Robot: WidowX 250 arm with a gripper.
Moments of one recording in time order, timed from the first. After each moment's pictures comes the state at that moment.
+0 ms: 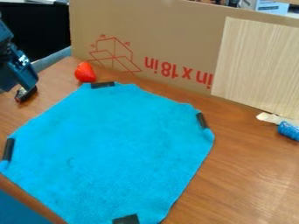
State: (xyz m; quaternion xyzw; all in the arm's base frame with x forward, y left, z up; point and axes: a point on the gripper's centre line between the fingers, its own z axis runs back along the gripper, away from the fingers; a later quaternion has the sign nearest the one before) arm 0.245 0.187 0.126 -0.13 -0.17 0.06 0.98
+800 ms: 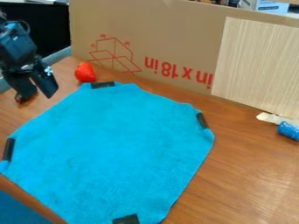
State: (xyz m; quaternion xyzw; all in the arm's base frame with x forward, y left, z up) arm 0.281 0.188 0.092 -0.12 -0.15 0.07 0.98
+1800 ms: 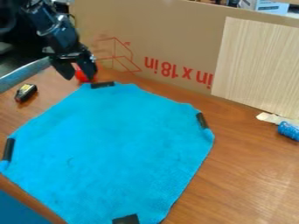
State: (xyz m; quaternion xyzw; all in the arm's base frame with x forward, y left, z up) arm 0.371 0.188 0.083 -0.08 -0.20 0.06 0.97
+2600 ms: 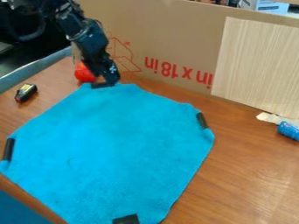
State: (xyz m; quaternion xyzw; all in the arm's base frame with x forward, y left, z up) arm 0.404 0.156 0.074 -0.05 -0.24 -0.14 0.96
